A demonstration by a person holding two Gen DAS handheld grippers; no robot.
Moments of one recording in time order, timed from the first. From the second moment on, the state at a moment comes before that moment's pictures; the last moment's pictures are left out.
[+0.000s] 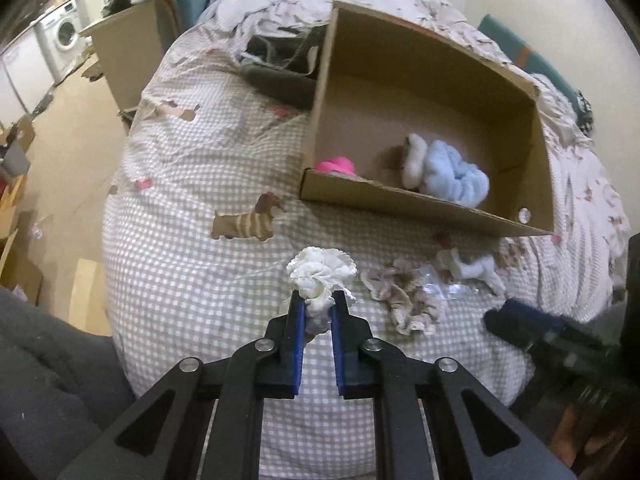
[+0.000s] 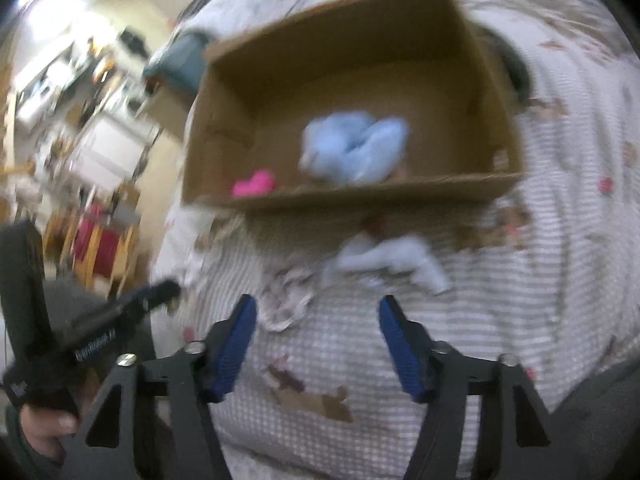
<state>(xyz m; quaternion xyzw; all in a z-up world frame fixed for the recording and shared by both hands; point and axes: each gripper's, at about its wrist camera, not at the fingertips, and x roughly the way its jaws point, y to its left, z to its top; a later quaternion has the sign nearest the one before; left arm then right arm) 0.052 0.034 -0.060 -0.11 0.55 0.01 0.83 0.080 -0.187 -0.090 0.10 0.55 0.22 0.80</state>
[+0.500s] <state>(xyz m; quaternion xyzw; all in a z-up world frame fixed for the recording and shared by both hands) 0.061 0.025 -0.071 -0.11 0.57 0.01 0.82 0.101 -0.122 -0.140 0.05 0.58 0.24 0.77</state>
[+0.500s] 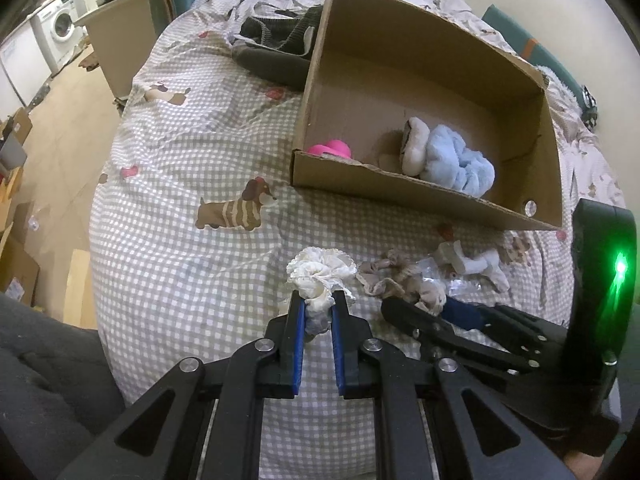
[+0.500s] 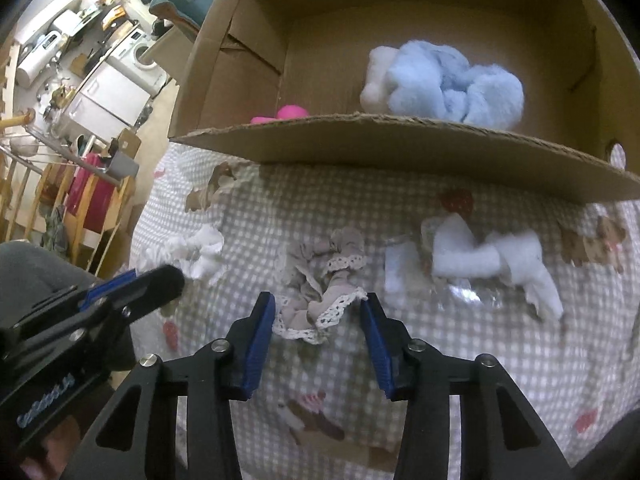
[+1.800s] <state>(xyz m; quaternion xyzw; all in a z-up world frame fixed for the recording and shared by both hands) 0.057 0.017 -0.060 -0.06 0.53 0.03 0.84 0.073 -0.187 -0.064 0.09 0.50 0.24 0.83</state>
